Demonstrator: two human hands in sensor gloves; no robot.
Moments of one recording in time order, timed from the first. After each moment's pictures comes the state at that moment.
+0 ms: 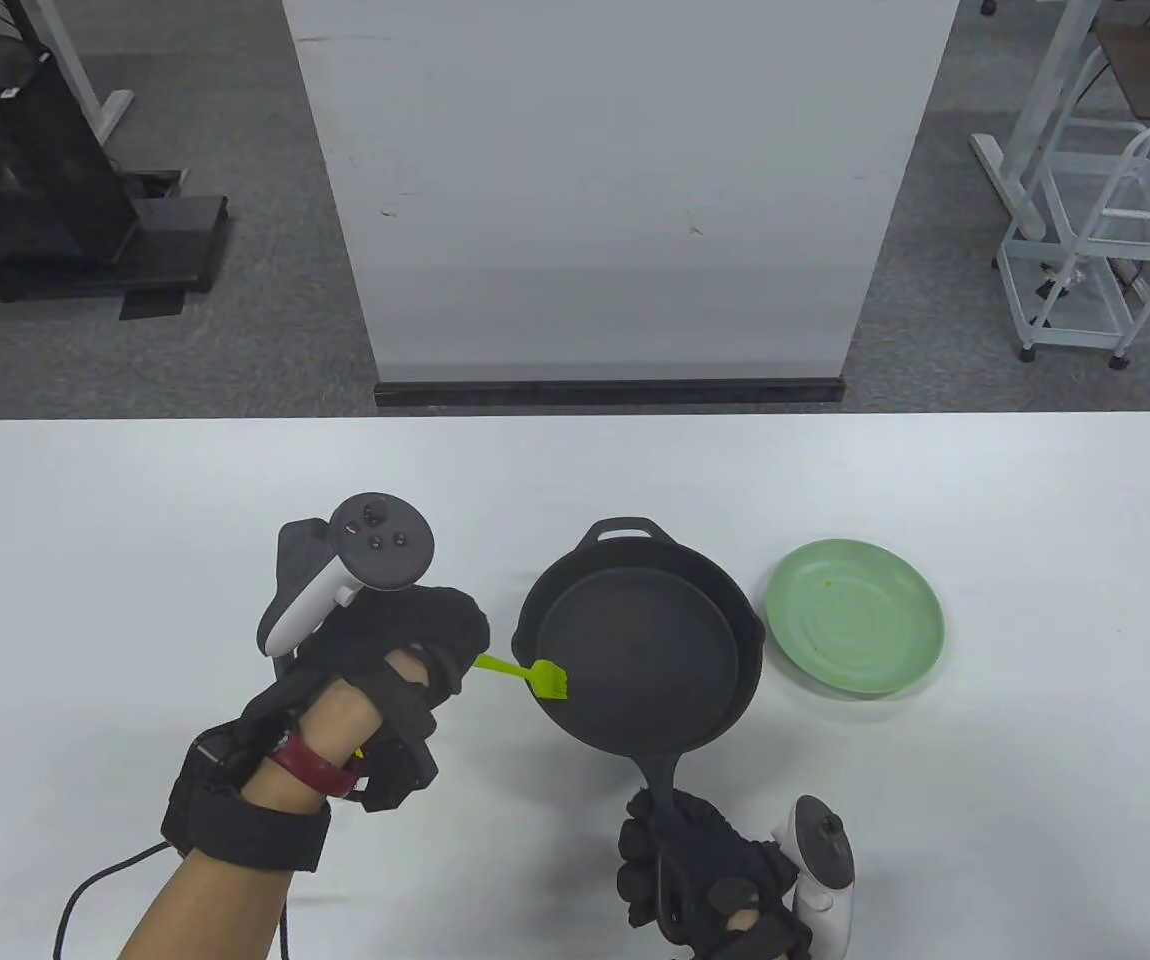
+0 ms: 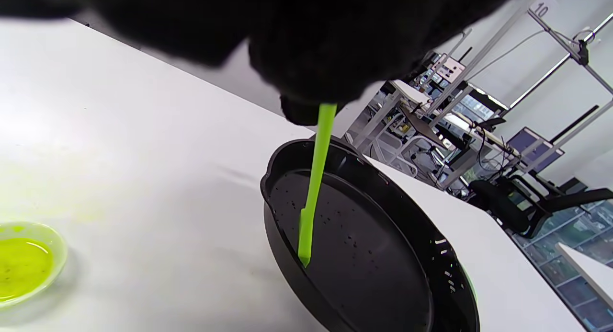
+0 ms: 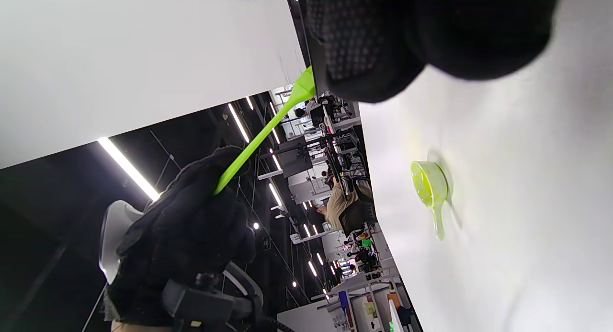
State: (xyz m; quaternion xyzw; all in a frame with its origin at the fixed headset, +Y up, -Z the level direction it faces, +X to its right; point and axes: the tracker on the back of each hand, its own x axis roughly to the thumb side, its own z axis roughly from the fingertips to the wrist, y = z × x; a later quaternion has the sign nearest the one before) left_hand -0.180 -0.545 -0.349 -0.20 -0.08 0.21 0.95; right_hand 0.085 -0.763 -0.217 0.05 0.15 0.57 0.80
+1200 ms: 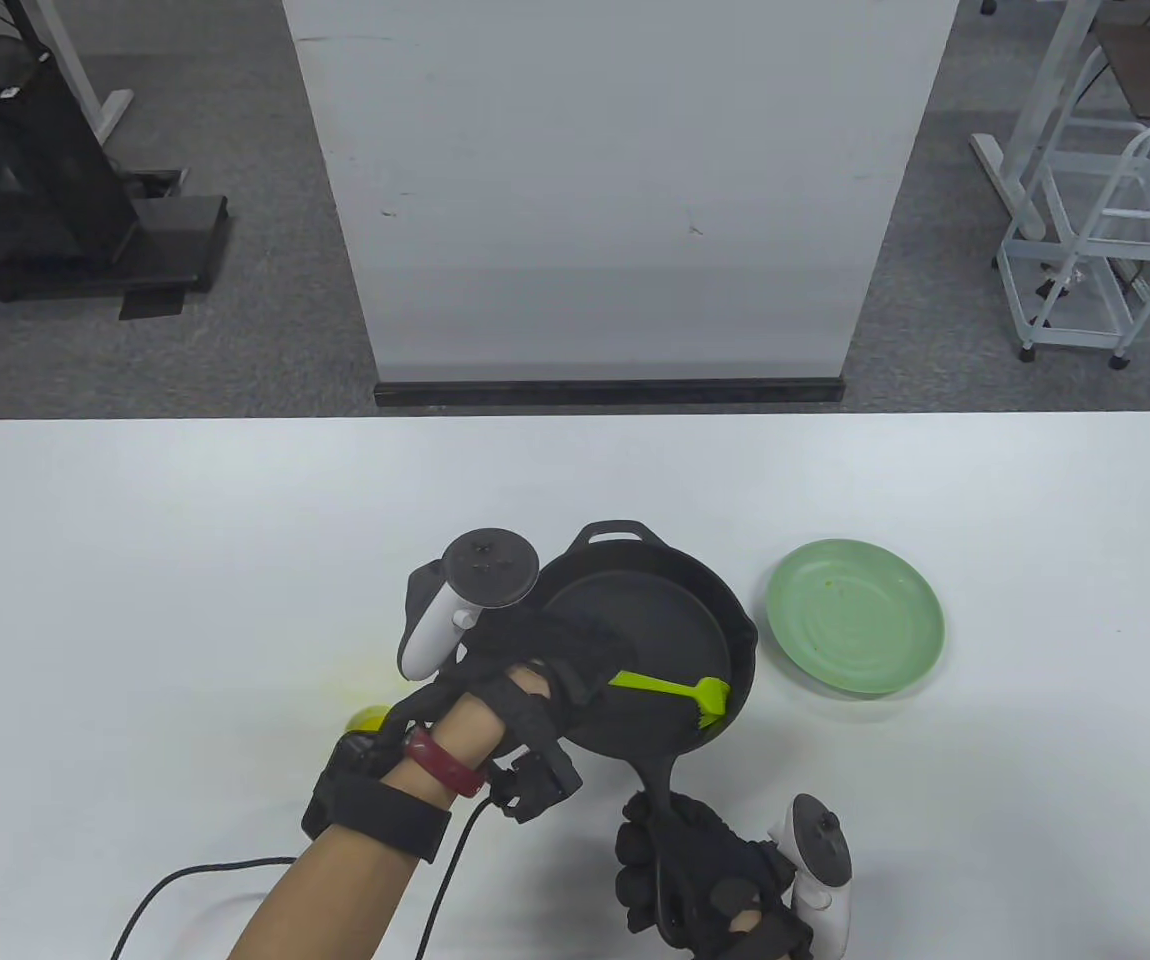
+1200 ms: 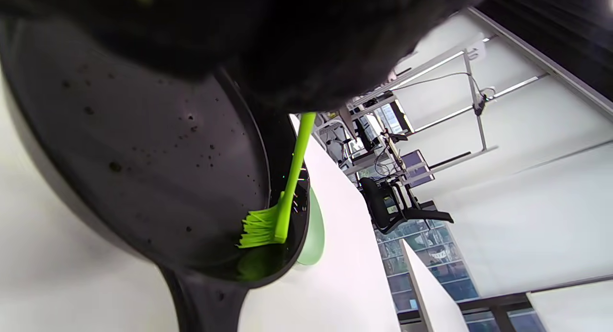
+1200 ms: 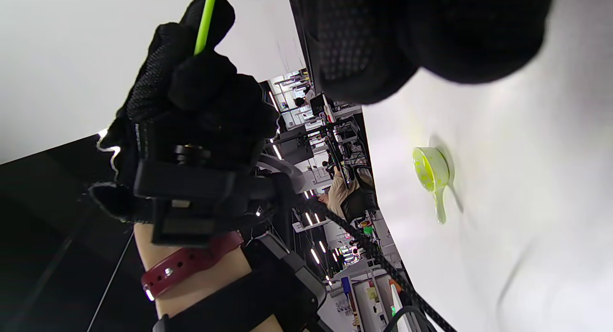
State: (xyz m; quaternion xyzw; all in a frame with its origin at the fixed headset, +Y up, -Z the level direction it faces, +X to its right) left_hand -0.103 -0.615 -0.365 -0.25 -0.15 0.40 0.87; right_hand 0.083 -0.764 -0.218 0.06 0.17 0.56 0.81
